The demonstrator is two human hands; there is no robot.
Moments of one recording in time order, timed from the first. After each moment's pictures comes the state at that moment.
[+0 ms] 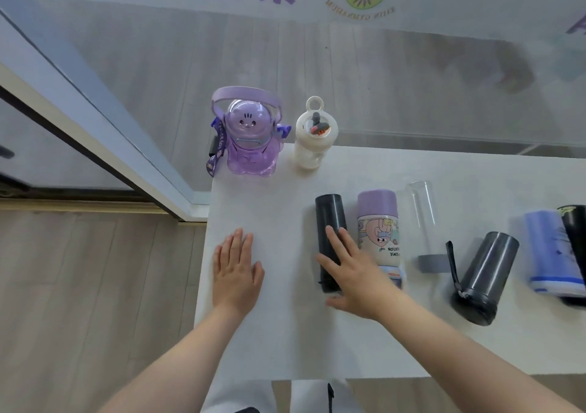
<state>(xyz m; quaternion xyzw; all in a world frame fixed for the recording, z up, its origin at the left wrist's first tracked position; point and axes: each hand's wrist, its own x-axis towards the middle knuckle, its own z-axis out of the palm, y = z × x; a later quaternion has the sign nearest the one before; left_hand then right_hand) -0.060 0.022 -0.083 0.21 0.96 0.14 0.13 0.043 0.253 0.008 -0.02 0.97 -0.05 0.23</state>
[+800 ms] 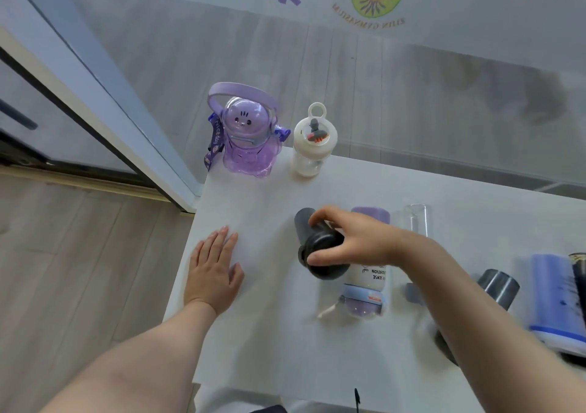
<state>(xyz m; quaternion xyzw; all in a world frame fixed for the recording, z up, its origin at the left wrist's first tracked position) -0.059 0.027 -0.086 0.20 0.97 0.11 0.10 -0.034 0.316 0.110 0.07 0.87 -0.36 0.32</state>
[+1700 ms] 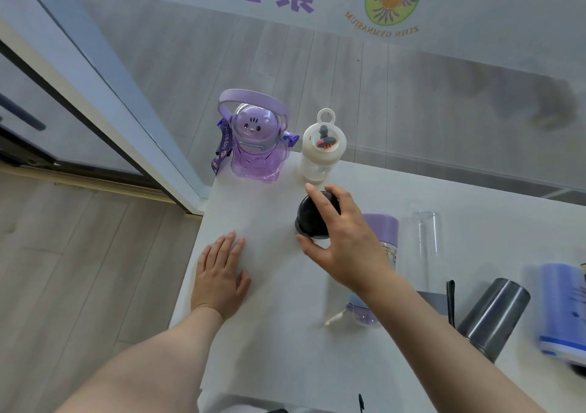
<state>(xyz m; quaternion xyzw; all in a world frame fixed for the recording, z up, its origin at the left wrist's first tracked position) -0.061 0.025 -0.084 0.20 0.97 0.11 0.11 -0.031 0.273 0.072 0.04 0.96 -0.28 -0.02</state>
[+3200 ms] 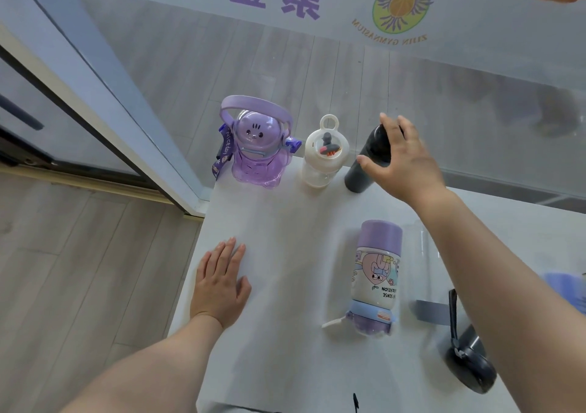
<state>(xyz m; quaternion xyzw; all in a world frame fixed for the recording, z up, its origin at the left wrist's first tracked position) -0.061 0.025 -0.086 0.20 0.97 0.11 0.11 -0.129 0.397 0.081 0.17 0.97 -0.16 -0.01</state>
